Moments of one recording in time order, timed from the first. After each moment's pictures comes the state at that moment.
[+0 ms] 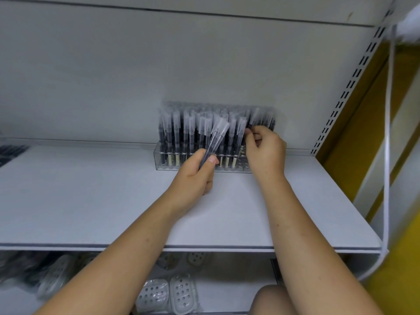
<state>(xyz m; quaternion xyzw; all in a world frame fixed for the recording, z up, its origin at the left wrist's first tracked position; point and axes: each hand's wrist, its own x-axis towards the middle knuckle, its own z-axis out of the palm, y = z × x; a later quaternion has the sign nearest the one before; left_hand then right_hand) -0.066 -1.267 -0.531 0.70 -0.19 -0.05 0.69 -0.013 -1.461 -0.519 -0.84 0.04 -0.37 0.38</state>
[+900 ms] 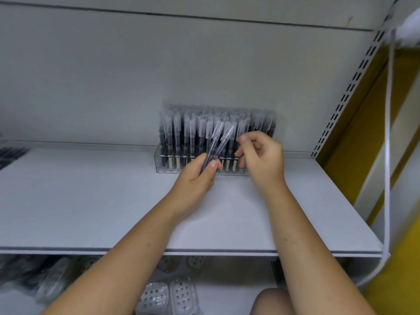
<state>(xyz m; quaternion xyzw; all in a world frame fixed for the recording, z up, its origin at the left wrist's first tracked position) -0.058 -1.267 -0.540 0.69 -0.22 -0.01 0.69 -0.051 -1.444 -0.508 -0.74 -0.07 -0.30 0.59</state>
